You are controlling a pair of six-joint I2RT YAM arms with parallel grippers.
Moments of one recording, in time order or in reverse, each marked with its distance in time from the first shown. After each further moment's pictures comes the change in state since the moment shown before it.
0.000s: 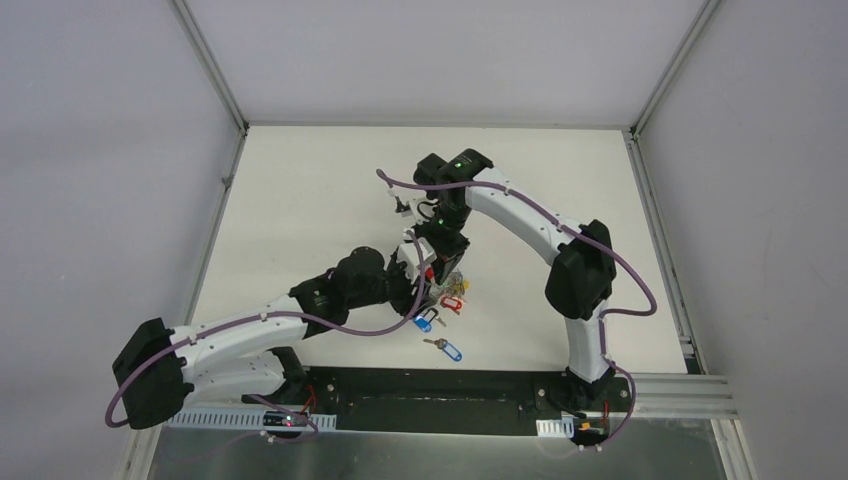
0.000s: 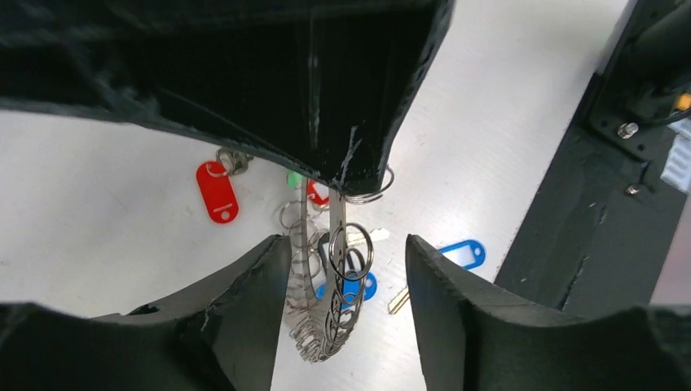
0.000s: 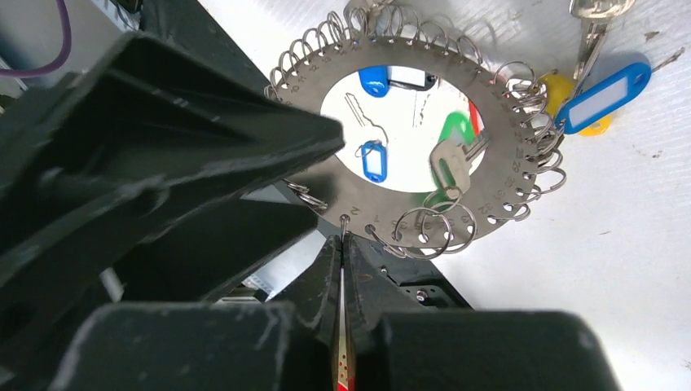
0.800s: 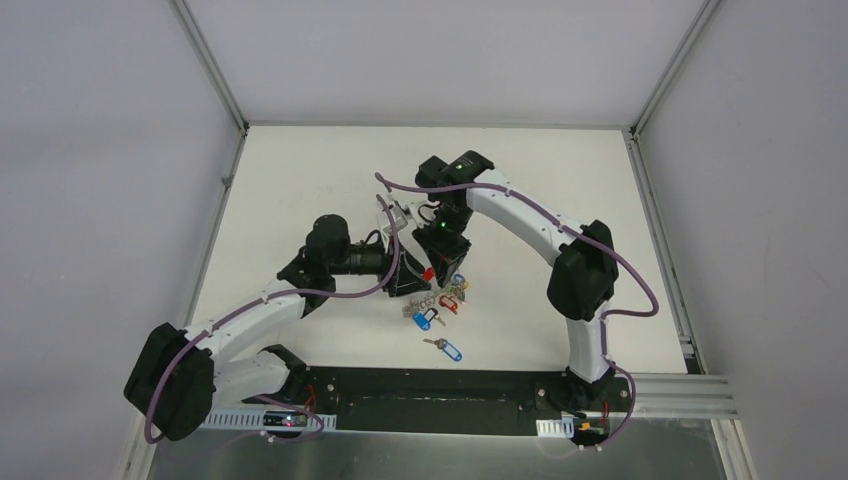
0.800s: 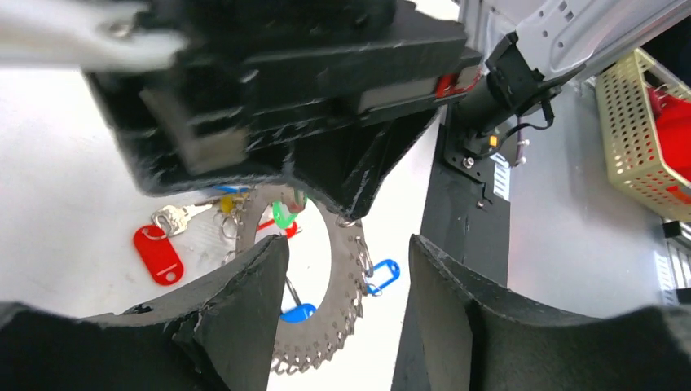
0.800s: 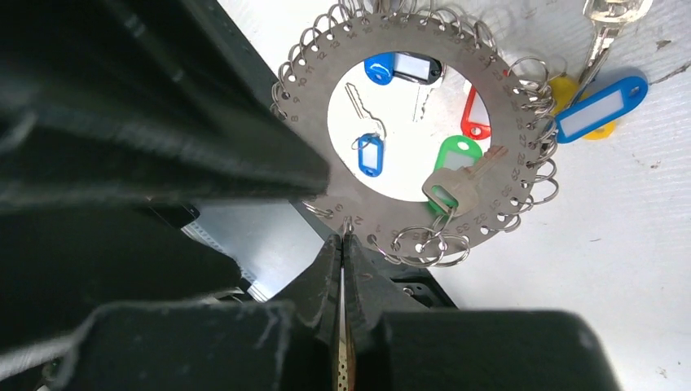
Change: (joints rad) left arm 0.352 0.024 0.029 0.183 0.641 -0.180; right arm 0.000 0.005 -0.001 -0.035 -0.016 -0.078
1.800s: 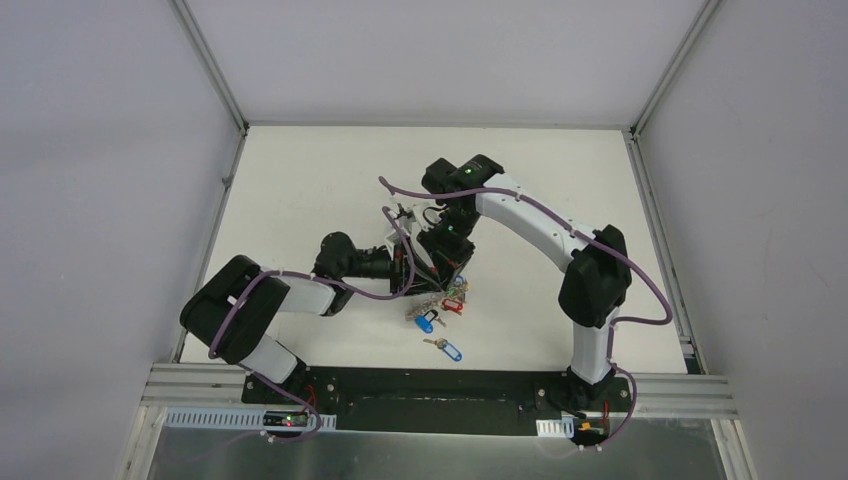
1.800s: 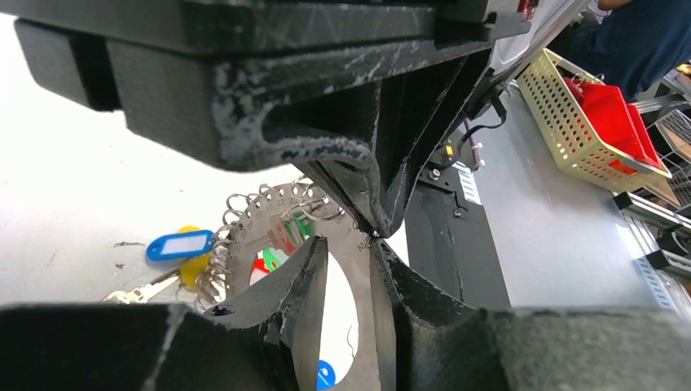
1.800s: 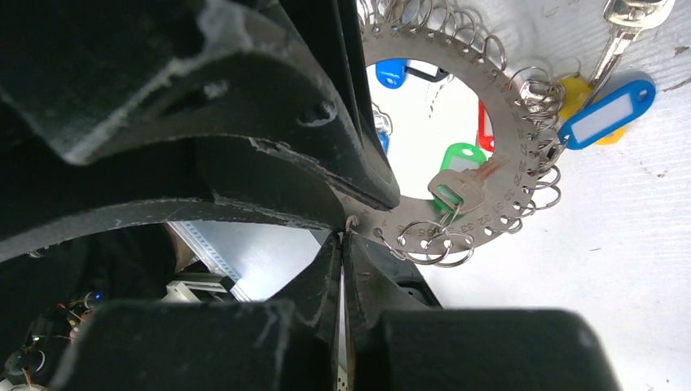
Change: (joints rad) left arm 0.029 0.451 -0.195 1.015 0.262 -0.294; right arm -0.003 -0.087 -0.115 0.075 -0.042 -0.066
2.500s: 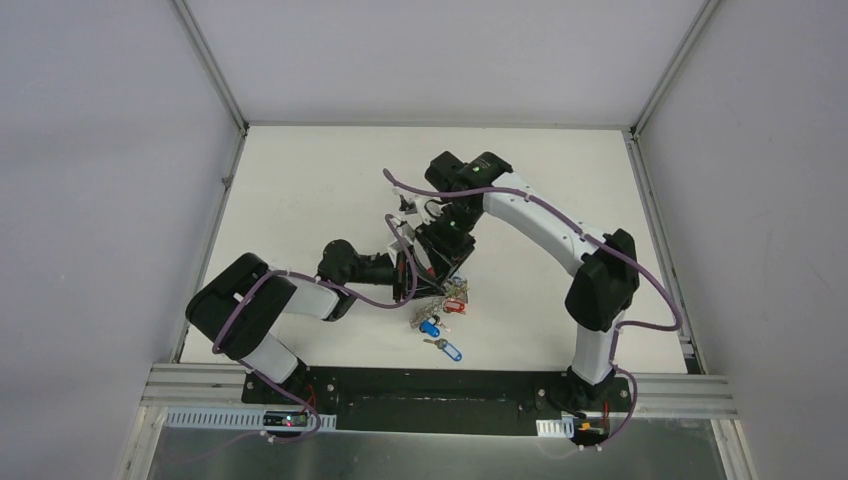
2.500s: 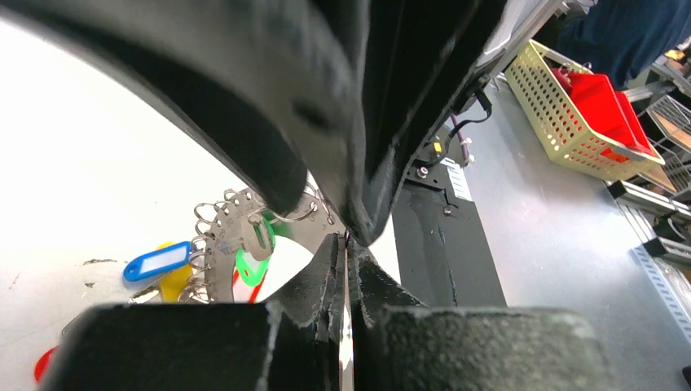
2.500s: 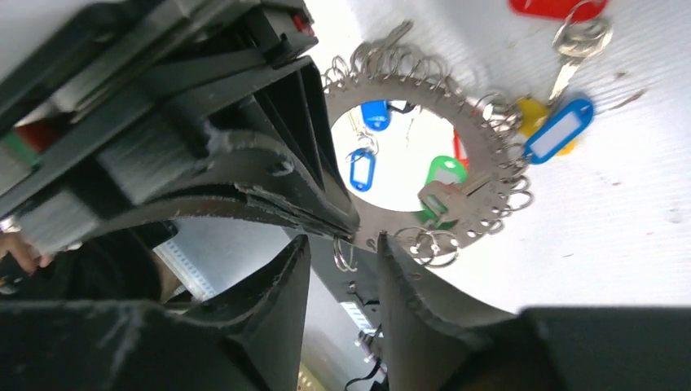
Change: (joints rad) left arm -0.047 0.043 -0.019 0.116 -0.014 -0.019; right arm -0.008 -0.029 0.000 0.025 0.023 0.014
